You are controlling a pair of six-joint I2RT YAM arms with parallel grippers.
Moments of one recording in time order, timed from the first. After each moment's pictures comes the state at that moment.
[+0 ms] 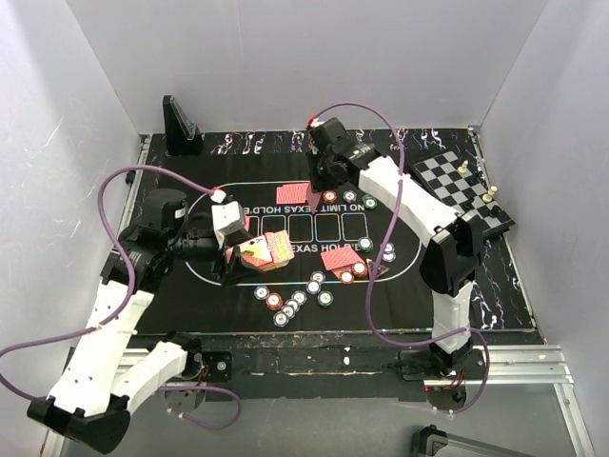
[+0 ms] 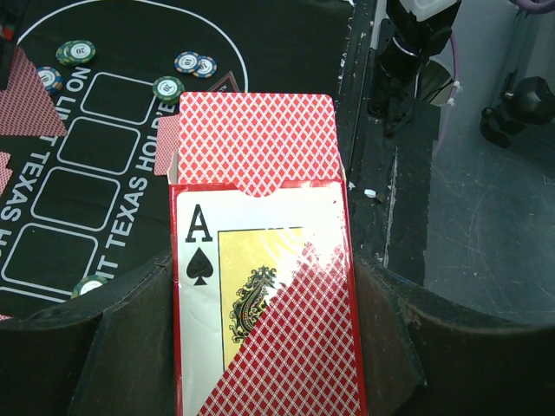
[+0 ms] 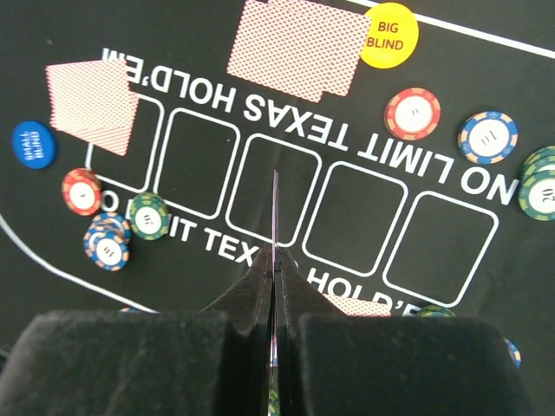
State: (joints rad) left arm -0.34 0.90 1.13 -0.87 0.95 0.44; right arm 0.66 1.94 1.90 -0.81 0.00 0.38
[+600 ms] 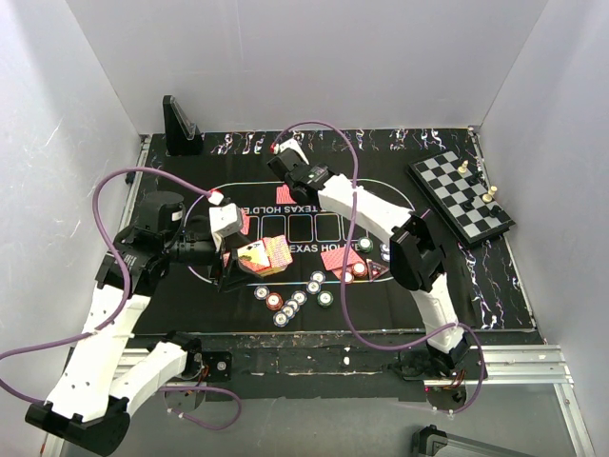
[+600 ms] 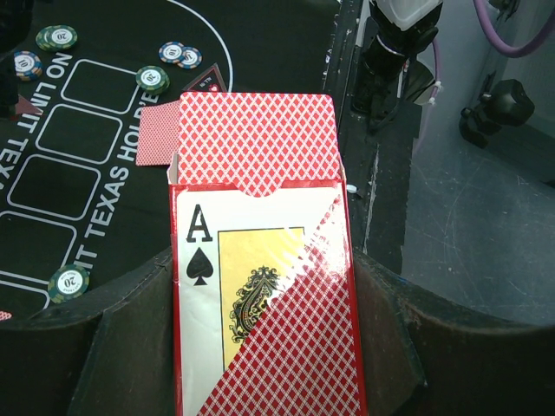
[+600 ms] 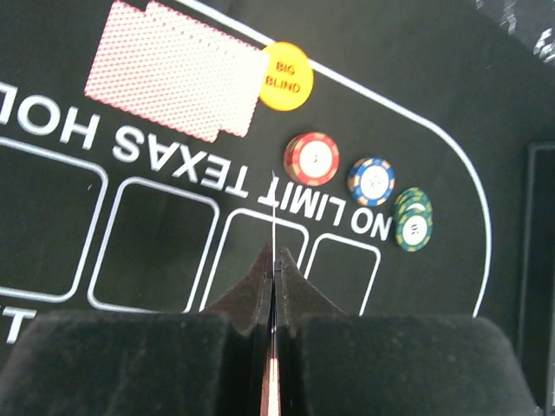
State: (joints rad) left arm -0.34 0.87 1.16 -0.94 0.96 0.41; right arm 0.85 2.14 1.95 -0.76 0.53 0.14
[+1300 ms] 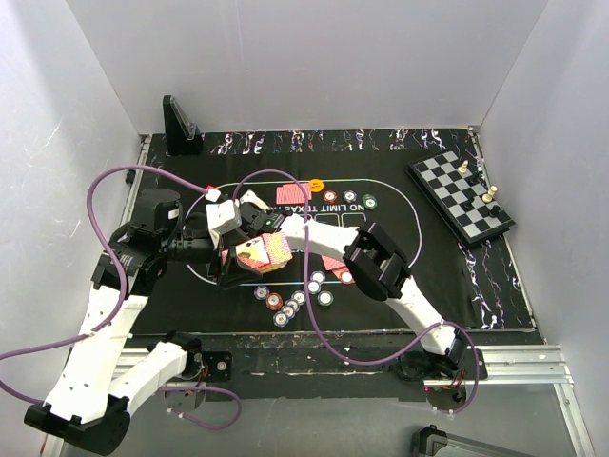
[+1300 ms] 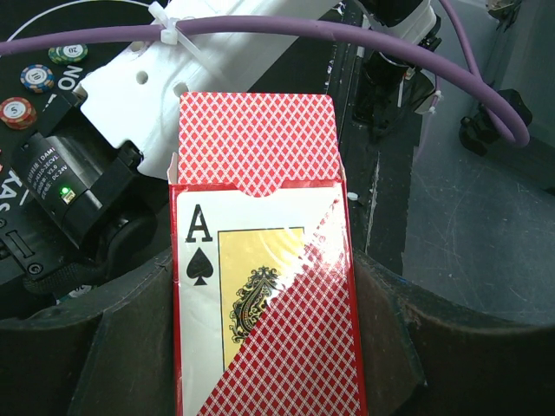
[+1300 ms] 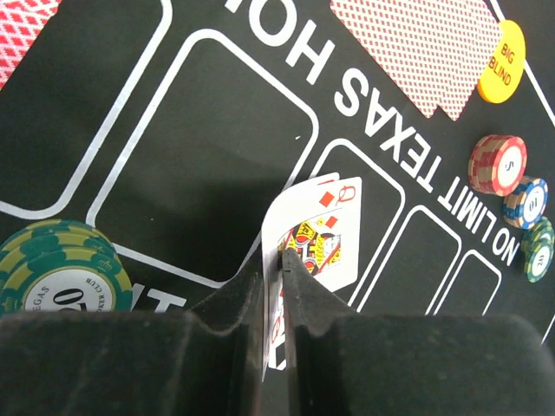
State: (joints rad) left arm -0.34 0.87 1.20 -0.95 0.96 0.40; right arm 1.05 2.36 1.95 -0.66 0.65 0.09
